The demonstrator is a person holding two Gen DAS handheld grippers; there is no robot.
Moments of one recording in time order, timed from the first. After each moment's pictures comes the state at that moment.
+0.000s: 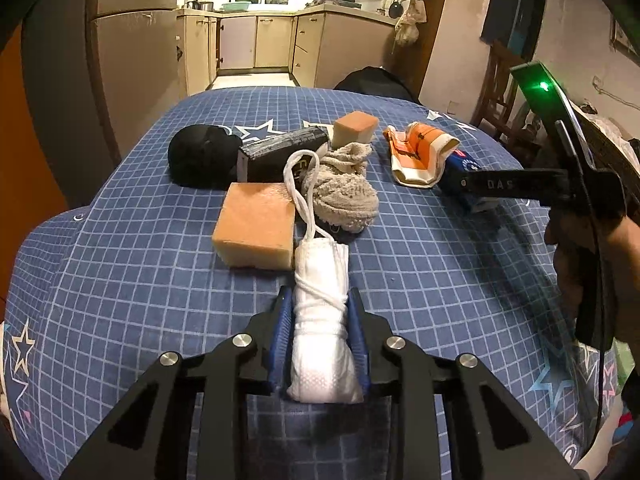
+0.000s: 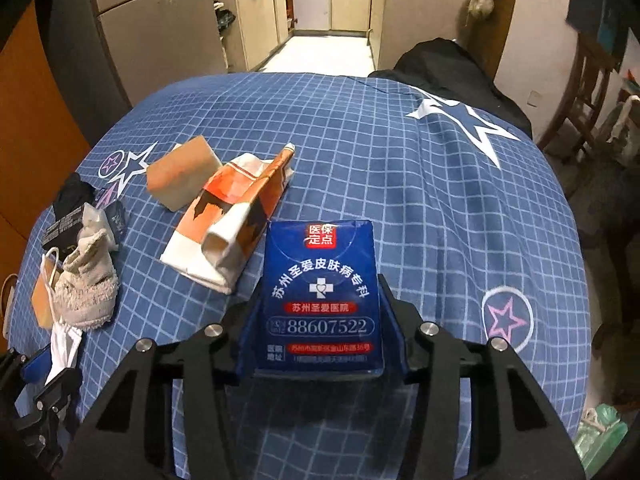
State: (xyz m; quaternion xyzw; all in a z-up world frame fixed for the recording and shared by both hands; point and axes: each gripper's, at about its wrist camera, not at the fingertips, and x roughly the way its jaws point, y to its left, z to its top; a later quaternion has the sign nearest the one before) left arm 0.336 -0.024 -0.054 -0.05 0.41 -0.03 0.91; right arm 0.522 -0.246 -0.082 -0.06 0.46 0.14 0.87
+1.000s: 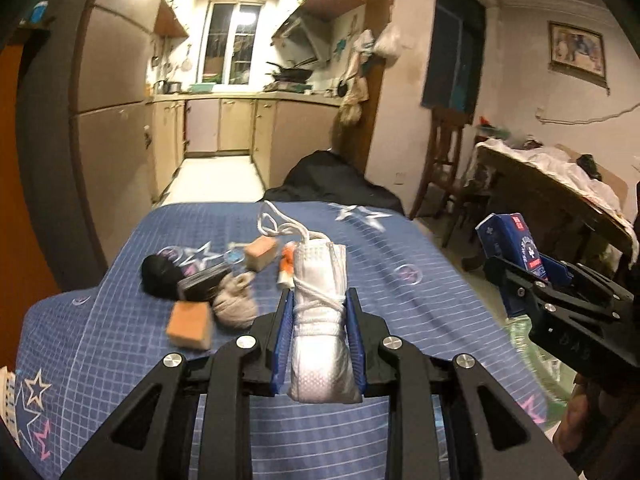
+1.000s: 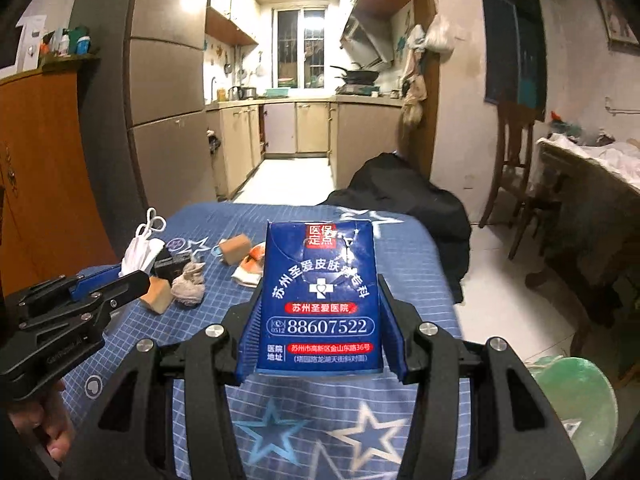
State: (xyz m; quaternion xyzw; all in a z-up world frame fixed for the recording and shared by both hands) left arm 0.269 -0.099 0.060 -0.03 0.26 -0.10 0.96; right arm 0.312 -0.327 0.040 -0.01 0.24 0.08 0.97
